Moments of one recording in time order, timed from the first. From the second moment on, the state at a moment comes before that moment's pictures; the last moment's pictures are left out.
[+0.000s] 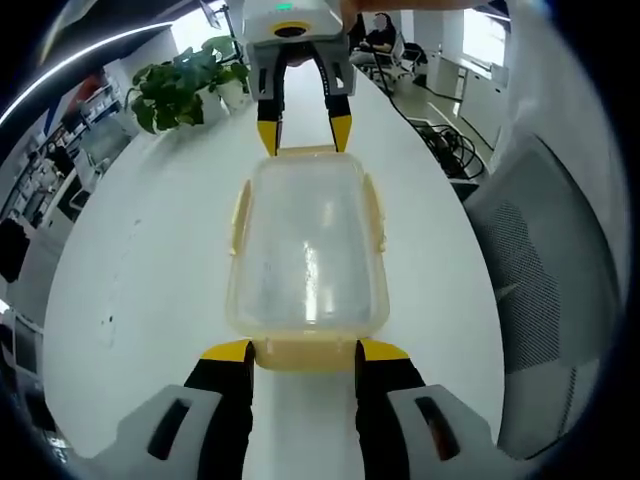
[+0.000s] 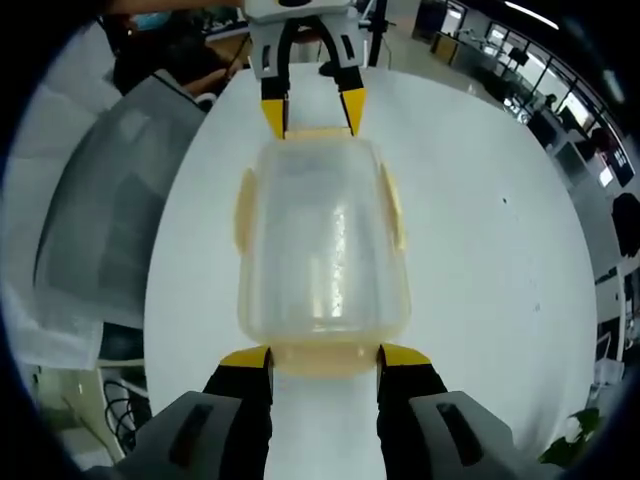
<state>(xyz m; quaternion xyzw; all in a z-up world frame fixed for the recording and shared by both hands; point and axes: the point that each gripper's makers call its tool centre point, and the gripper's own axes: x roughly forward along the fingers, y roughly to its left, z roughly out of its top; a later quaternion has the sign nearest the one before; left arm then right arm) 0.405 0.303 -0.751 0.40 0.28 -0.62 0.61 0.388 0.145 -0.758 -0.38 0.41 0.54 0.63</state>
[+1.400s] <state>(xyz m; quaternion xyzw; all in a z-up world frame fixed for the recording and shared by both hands) 0.413 0.282 -0.771 0.39 0.29 -0.63 0.61 0.396 0.124 -0.779 -0.37 0.43 0.55 0.62</state>
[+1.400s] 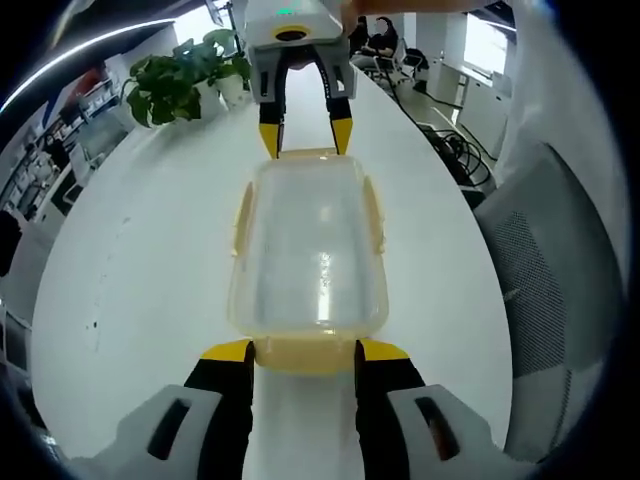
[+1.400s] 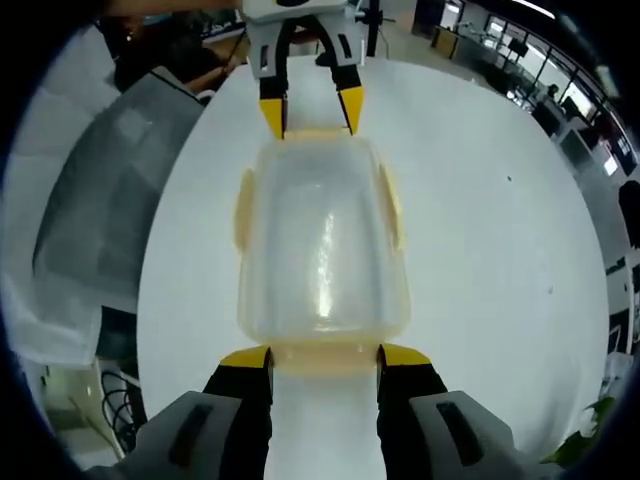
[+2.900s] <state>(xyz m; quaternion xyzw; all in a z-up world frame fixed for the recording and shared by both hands) 0.428 0.291 -0.747 0.26 0.33 -0.56 0.72 0.397 0.120 -0.756 -0.26 0.43 0.47 0.73</state>
